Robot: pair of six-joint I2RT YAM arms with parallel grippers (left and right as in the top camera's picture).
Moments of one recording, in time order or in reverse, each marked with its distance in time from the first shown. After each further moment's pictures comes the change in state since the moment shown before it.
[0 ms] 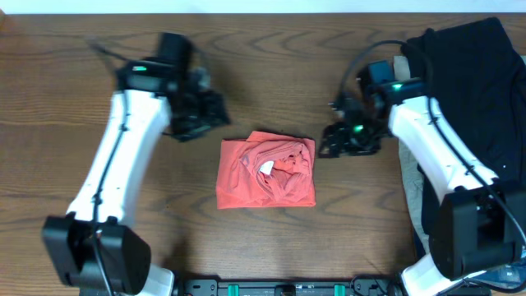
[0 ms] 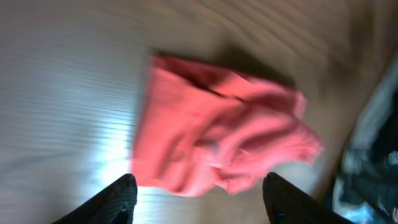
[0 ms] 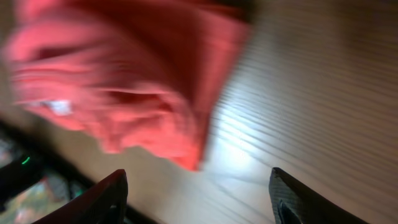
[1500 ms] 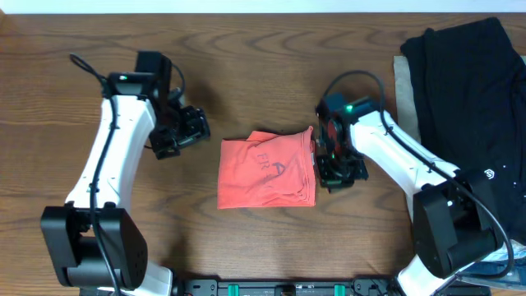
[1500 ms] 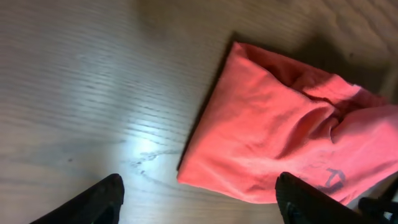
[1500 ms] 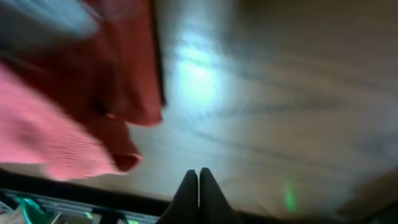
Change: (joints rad) left arm 0.069 0.013 -0.157 0.029 -0.073 0.055; right arm 0.177 0.051 -0.110 -0.128 0.248 0.274
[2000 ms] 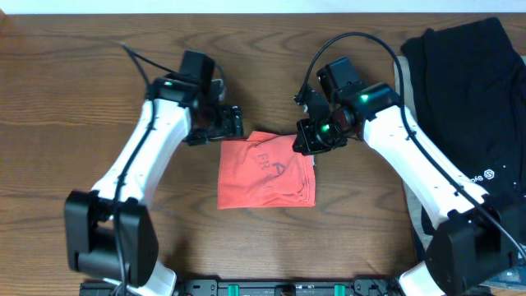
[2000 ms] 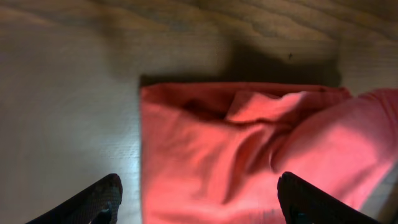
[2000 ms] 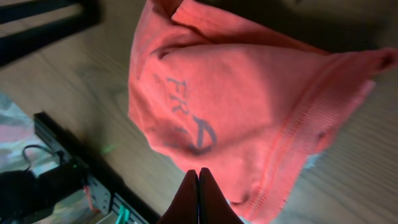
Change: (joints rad) left arm -0.182 0.056 -0.043 0.263 0.000 0.055; right arm 0.000 -0.084 0.164 0.247 -0.302 -0.100
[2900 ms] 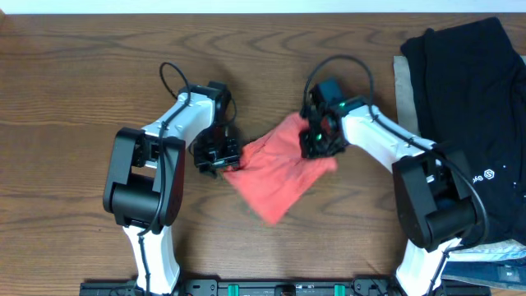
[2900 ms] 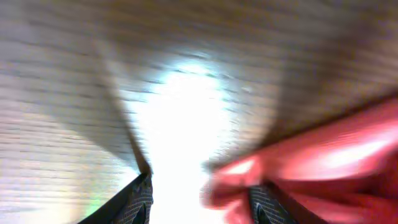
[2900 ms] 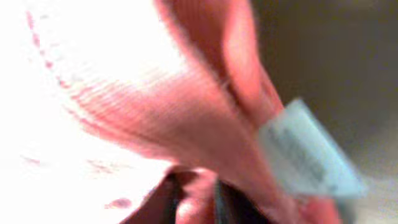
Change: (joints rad) left arm 0.005 0.314 -0.011 -0.166 -0.027 -0.097; right arm -0.051 0.249 -0.108 0.259 0.311 -0.020
